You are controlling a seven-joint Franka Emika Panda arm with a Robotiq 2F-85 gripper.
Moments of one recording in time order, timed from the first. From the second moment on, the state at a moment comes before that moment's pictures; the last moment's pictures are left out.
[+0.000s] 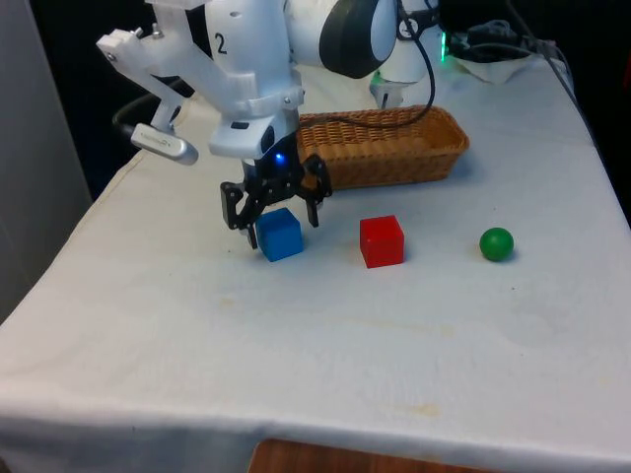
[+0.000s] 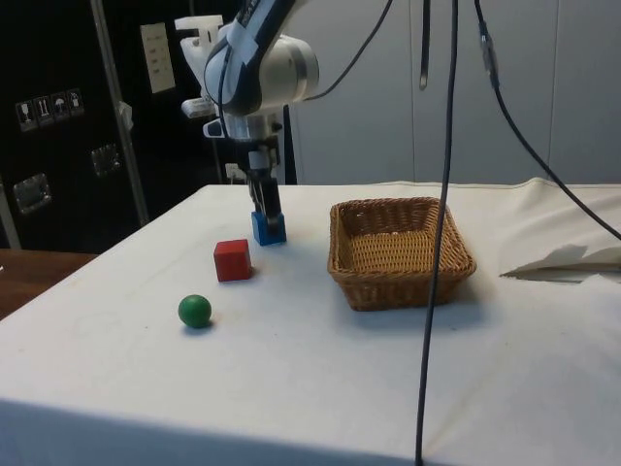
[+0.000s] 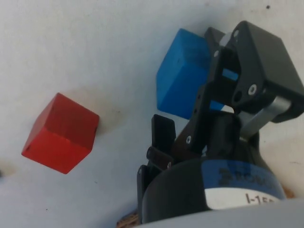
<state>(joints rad) 0.06 0.74 -0.34 -1.71 0.37 2.37 -1.08</state>
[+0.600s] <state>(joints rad) 0.06 0.75 -0.34 -1.71 0.37 2.37 -1.08</state>
